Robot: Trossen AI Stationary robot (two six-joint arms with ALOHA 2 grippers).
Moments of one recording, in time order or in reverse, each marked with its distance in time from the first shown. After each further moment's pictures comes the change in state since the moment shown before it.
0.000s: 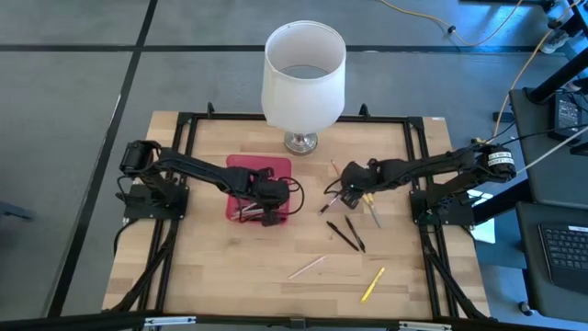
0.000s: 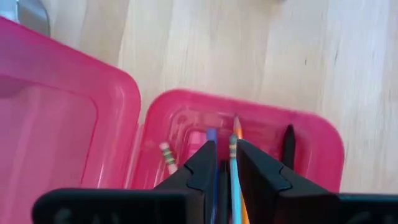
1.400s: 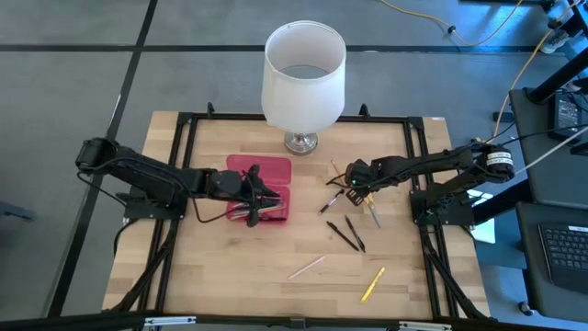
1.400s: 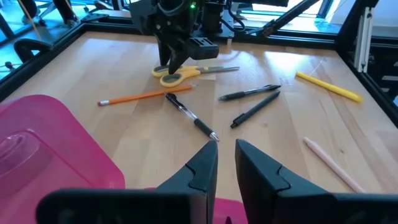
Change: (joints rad) left arm -0.039 -0.435 -0.512 0.799 0.060 0.036; right arm -0.082 0.009 -0.057 -0.053 -0.053 0.078
